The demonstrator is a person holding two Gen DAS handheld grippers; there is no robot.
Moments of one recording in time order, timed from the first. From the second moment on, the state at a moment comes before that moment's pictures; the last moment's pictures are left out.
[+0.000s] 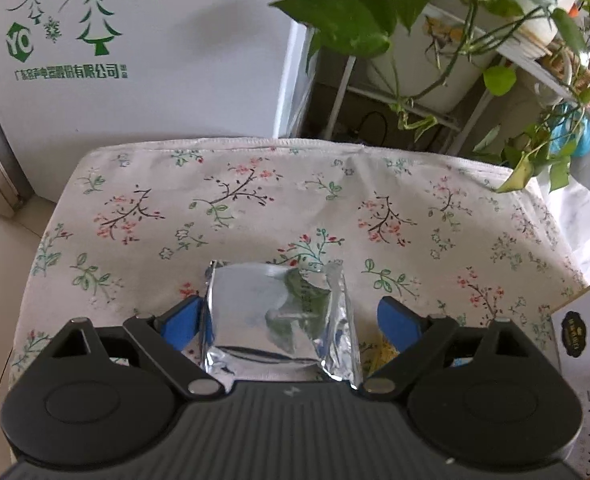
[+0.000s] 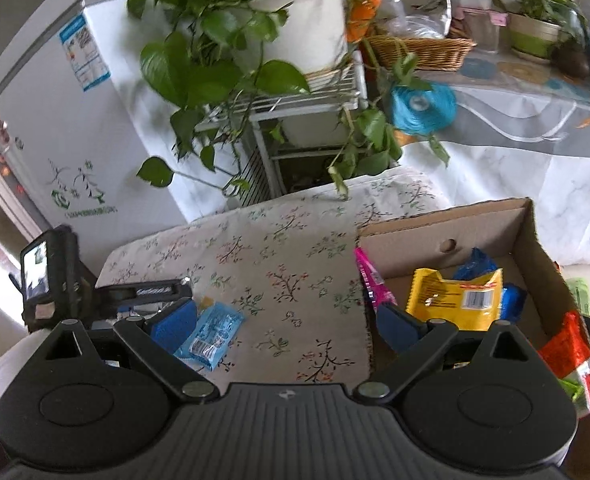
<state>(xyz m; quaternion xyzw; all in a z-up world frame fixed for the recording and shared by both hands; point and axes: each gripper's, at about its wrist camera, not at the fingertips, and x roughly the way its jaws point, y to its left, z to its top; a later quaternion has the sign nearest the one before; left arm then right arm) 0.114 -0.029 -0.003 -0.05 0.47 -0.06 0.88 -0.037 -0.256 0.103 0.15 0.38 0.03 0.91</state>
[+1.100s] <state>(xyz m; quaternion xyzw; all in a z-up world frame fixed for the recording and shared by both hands) 0.082 0.037 0.018 -0.08 0.49 -0.04 0.87 0.044 -0.153 0.012 0.14 0.47 0.05 0.87</state>
